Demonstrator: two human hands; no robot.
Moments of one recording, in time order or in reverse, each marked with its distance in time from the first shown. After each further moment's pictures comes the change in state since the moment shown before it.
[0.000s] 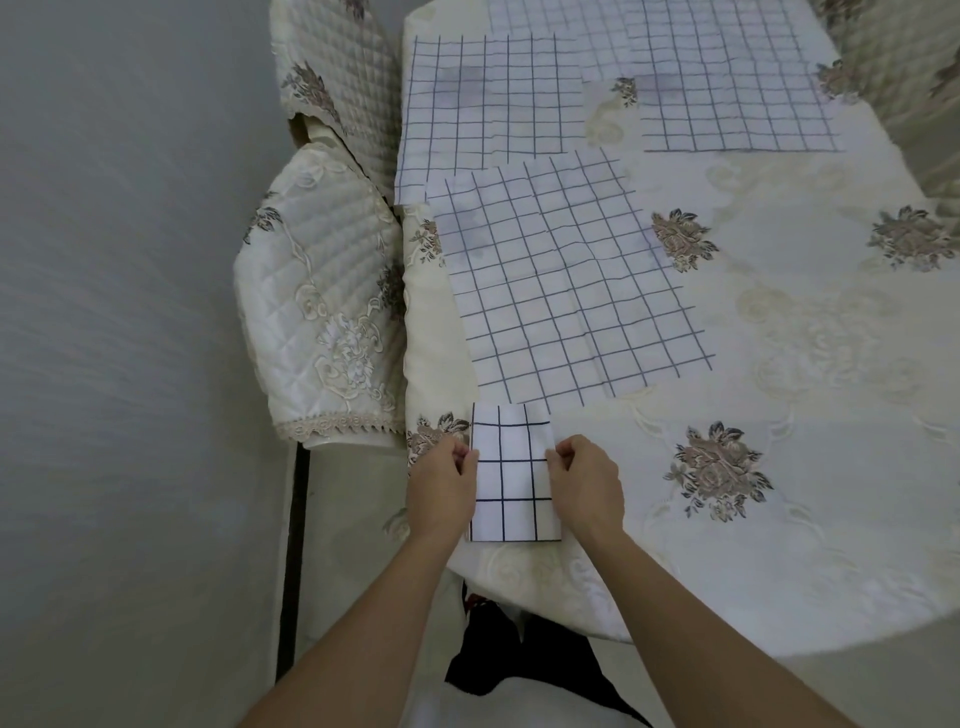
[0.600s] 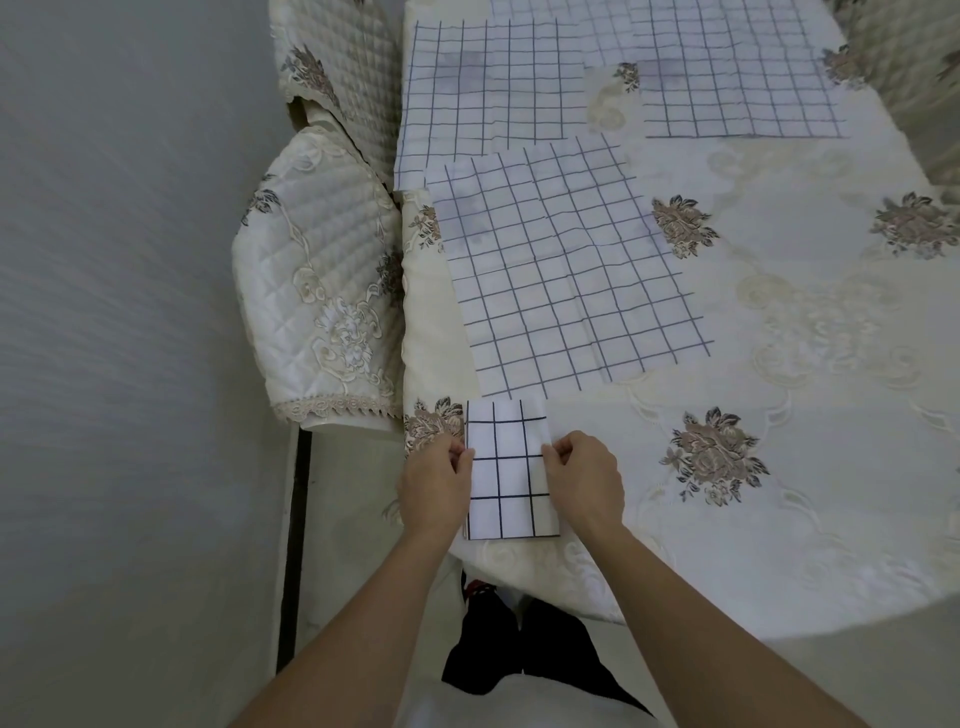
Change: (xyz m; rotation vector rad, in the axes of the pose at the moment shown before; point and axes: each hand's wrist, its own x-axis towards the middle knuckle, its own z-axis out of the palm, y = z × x) left_hand -0.014 -0.010 0.002 0.133 0.032 0.015; right_hand -0.007 0.009 0.000 -0.056 0.003 -0.014
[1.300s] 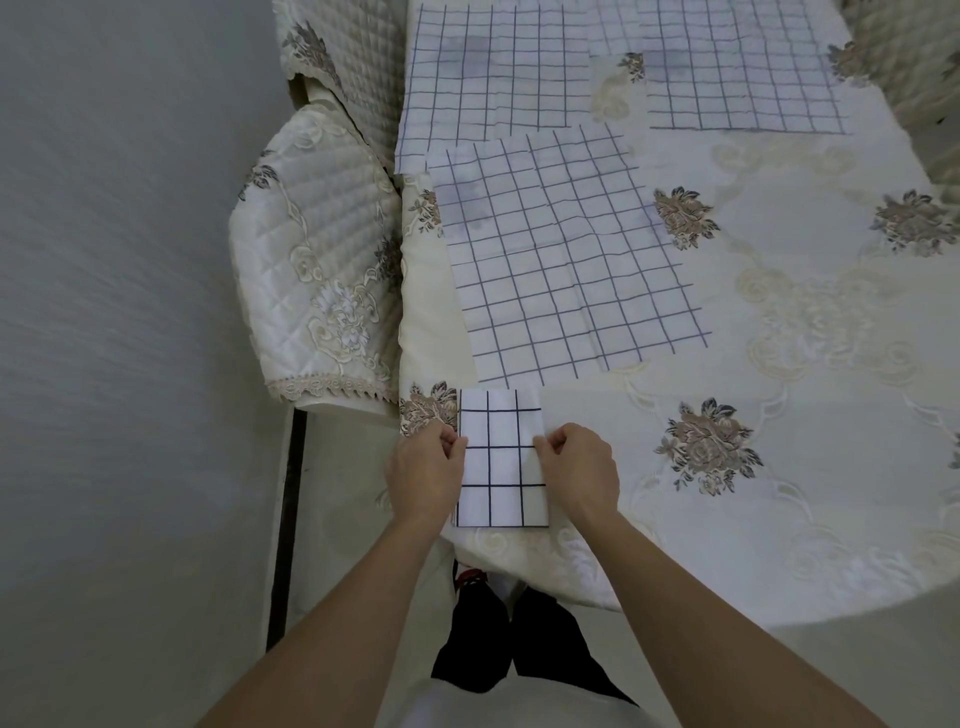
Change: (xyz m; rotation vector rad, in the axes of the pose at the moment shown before) left_hand -0.003 -0.007 0.000 0.043 0.033 0.020; right_hand -0.005 0.000 -0.005 -0.026 -0.041 -0.017
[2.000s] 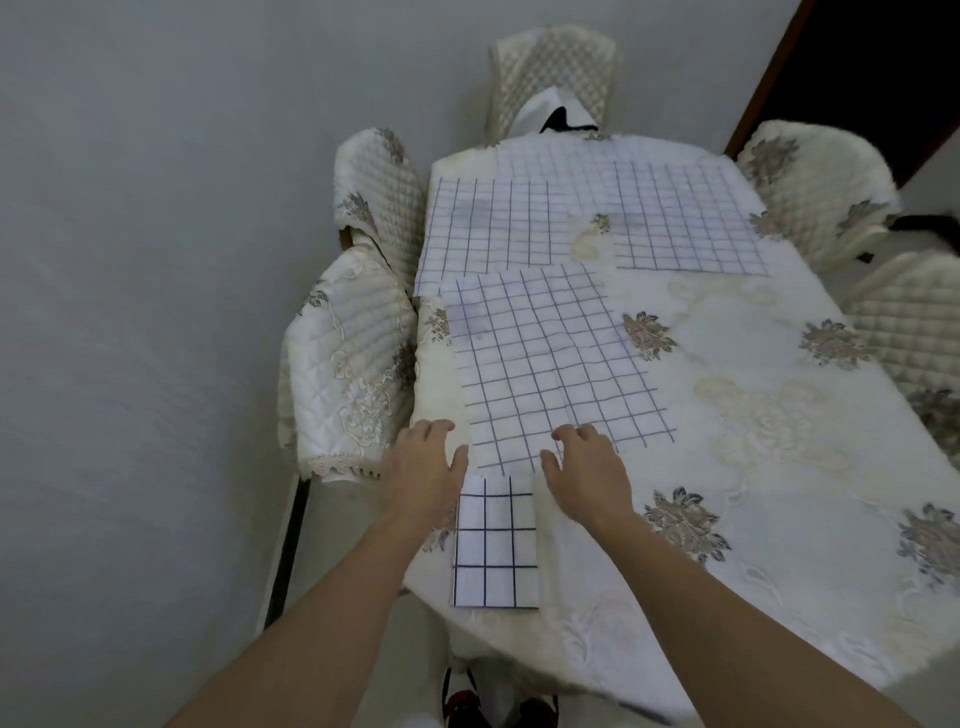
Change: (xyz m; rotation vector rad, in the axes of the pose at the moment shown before) left_hand 0.029 0.050 -0.074 0.136 0.170 0.388; right_hand 0.010 -0.054 -0.086 -0.298 0.103 -0.364
